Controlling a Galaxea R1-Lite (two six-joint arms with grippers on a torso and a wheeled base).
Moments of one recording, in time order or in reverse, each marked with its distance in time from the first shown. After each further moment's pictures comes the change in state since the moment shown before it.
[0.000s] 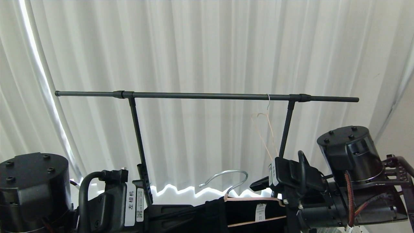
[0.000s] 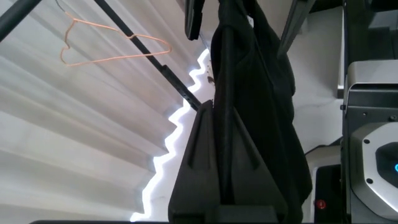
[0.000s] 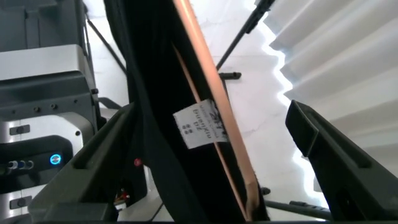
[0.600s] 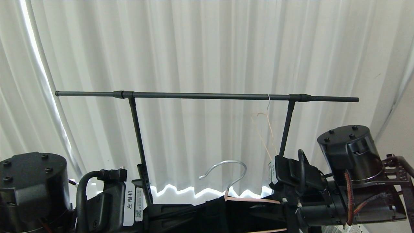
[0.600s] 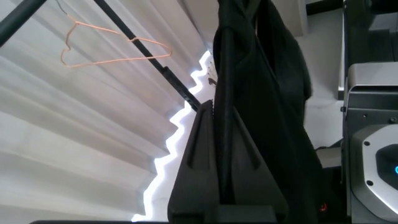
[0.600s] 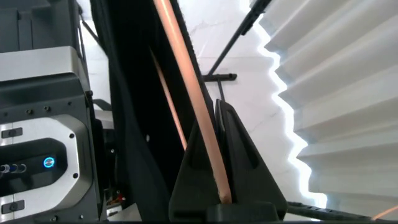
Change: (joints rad) left arm -0.014 -0.003 -0.004 0.000 0.002 0.001; right arm 0.000 0.002 0.001 -0.020 -0.010 -0.001
